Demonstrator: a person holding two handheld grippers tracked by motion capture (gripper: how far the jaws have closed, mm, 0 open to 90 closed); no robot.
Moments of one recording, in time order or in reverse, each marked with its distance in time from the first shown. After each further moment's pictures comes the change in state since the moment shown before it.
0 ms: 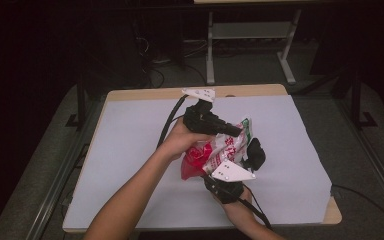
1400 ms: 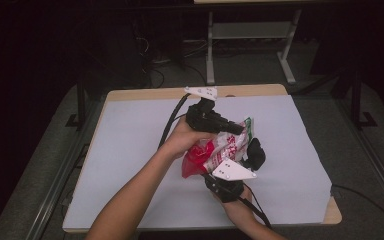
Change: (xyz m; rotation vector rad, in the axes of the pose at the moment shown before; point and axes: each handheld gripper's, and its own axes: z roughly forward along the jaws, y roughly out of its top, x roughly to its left) left arm 0.004 0.003 0.005 -0.007 0.004 -0.001; right arm -0.002 0.001 0.001 -0.009 -0.009 0.005
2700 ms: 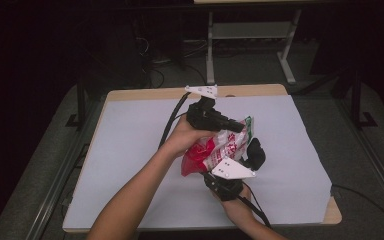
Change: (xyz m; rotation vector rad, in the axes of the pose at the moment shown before) left arm 0.004 0.002 0.001 -0.015 0.017 0.011; right arm 0.000 0.002 0.002 -0.010 -0.010 0.008
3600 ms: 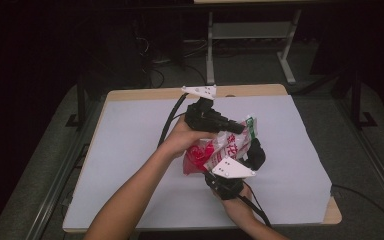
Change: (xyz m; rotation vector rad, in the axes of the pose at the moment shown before) left arm -0.010 0.002 -0.006 -0.024 -0.051 0.024; right arm -0.003 -0.003 0.002 0.014 -0.017 0.005
